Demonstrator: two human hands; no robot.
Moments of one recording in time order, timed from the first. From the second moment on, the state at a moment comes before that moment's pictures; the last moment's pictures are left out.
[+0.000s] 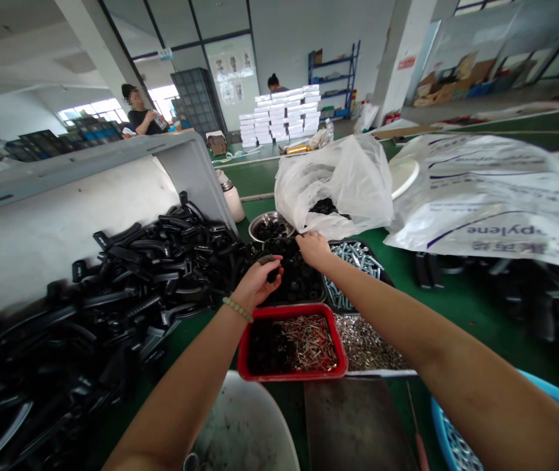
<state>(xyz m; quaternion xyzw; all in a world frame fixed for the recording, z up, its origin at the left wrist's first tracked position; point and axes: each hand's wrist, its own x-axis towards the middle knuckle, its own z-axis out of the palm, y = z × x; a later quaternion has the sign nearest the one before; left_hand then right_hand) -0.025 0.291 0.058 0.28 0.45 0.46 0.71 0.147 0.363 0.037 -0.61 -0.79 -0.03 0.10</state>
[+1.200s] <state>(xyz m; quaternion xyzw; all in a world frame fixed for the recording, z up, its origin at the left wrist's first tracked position) -0.011 0.308 0.059 0.35 0.43 0.48 0.68 0.148 0.331 0.042 -0.35 -0.74 0.36 0.46</state>
